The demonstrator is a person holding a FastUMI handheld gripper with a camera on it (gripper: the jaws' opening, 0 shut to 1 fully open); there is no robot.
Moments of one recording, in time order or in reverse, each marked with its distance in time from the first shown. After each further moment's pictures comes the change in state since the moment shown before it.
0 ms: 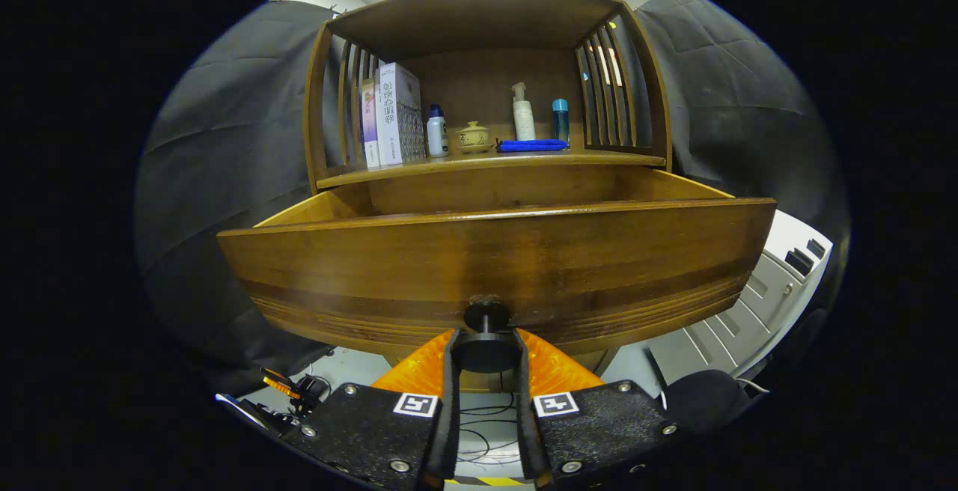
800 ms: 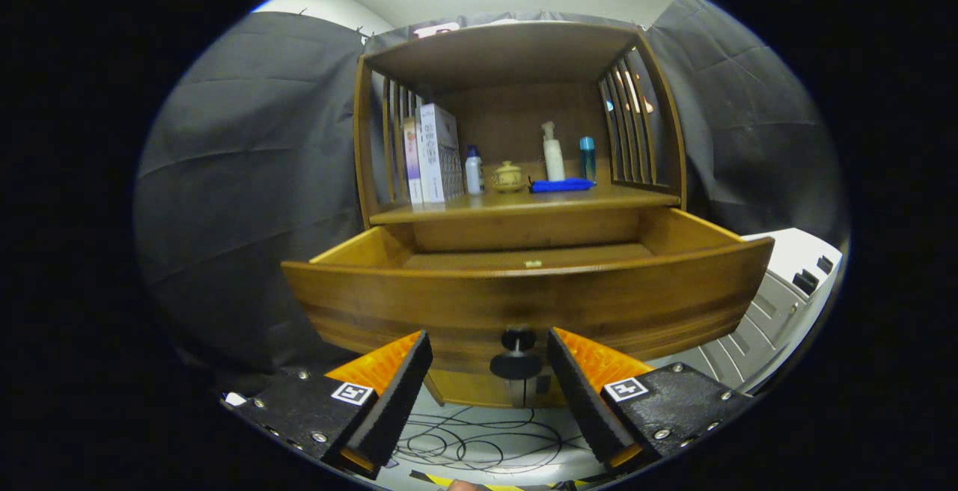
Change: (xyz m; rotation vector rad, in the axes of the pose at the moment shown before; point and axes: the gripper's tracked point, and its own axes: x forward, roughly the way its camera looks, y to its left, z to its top) arm -0.051 0.021 0.056 -0.013 -0.152 0.133
